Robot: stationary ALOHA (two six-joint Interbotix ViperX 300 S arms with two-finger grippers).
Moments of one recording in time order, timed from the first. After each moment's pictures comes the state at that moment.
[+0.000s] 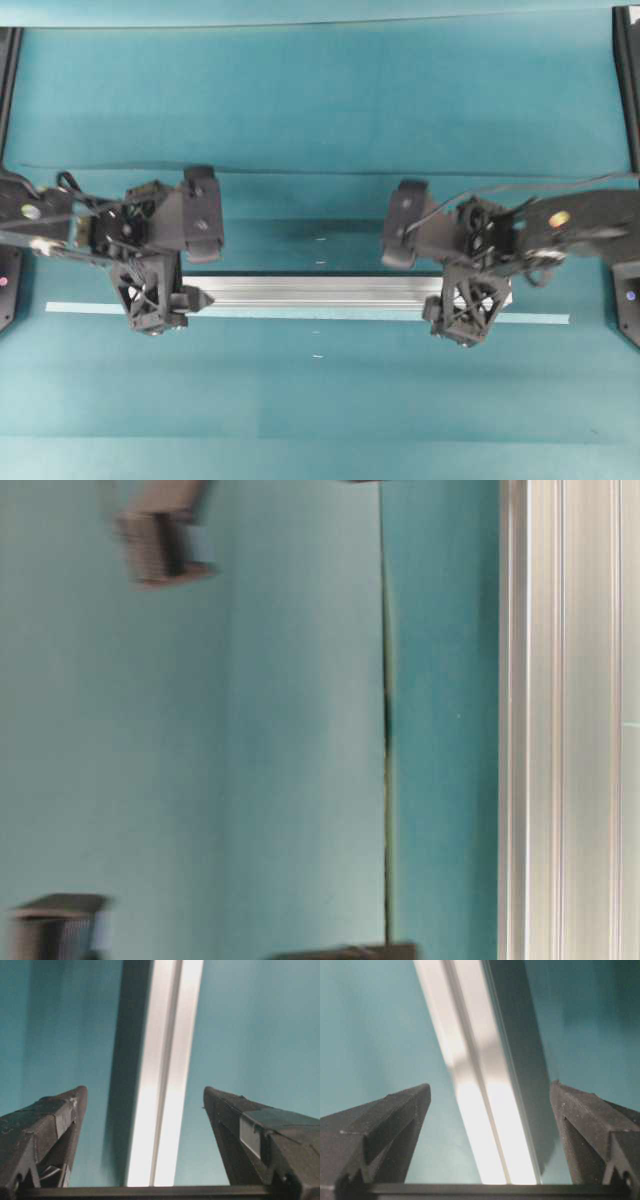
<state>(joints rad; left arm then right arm) 0.01 -0.28 0.74 0.03 0.47 -0.16 0.00 -0.16 0.71 0.09 0.63 0.18</state>
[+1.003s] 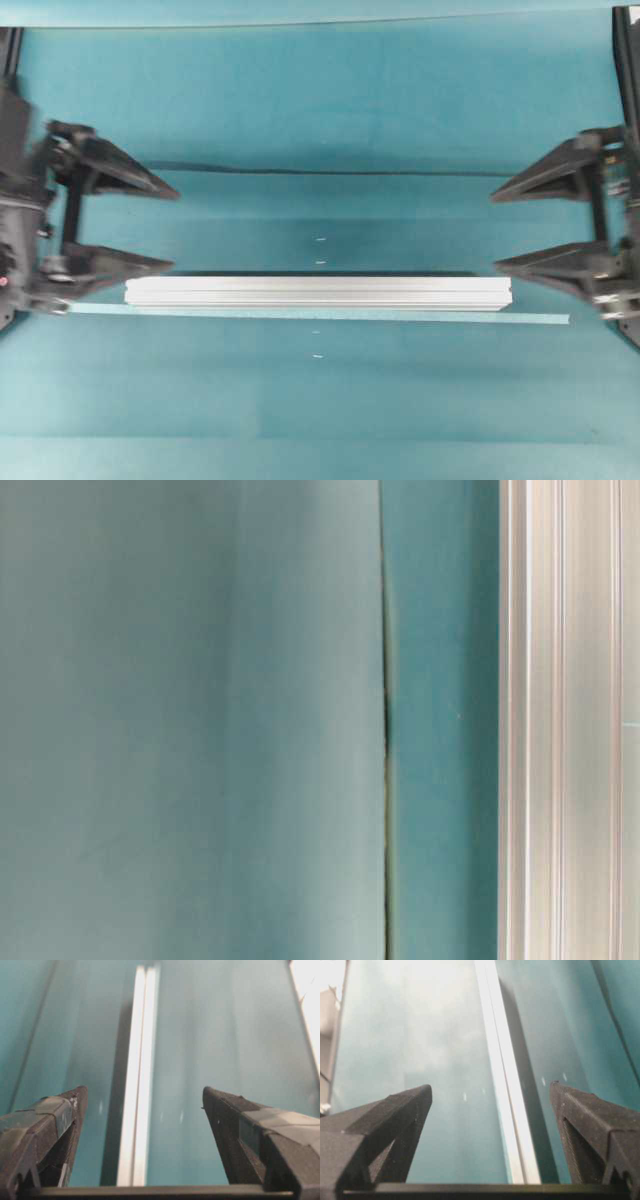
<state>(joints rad) -0.01 -0.78 0.82 0.03 0.26 -0.15 0.00 -0.86 0.86 0.08 0.42 0.18</state>
